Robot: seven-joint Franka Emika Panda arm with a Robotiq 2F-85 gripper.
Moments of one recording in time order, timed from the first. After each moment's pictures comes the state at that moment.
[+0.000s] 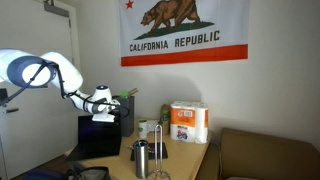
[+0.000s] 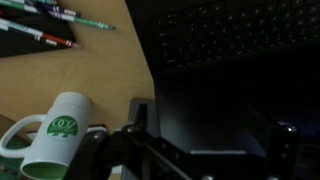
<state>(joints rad) -0.04 0.60 0.45 -1.81 -0.08 2.77 -0.35</state>
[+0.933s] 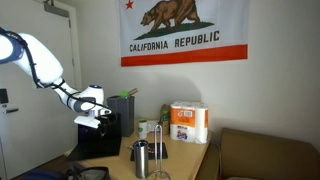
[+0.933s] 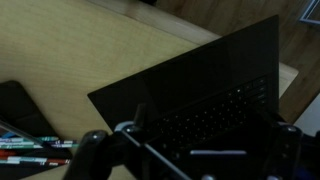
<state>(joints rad) -0.07 0.29 0.42 -2.17 0.20 2.56 -0.41</state>
